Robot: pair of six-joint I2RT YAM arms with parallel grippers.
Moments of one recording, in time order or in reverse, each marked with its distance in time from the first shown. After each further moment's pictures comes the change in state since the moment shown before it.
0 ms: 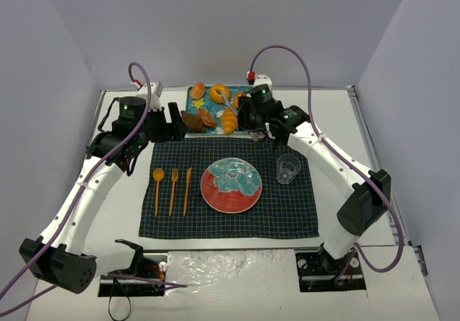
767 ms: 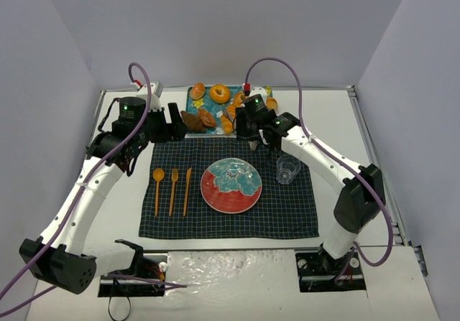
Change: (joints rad) left arm 0.000 -0.001 -0.002 0.000 0.000 0.000; right arm 0.013 0.030 -0.101 0.048 0.009 0.015
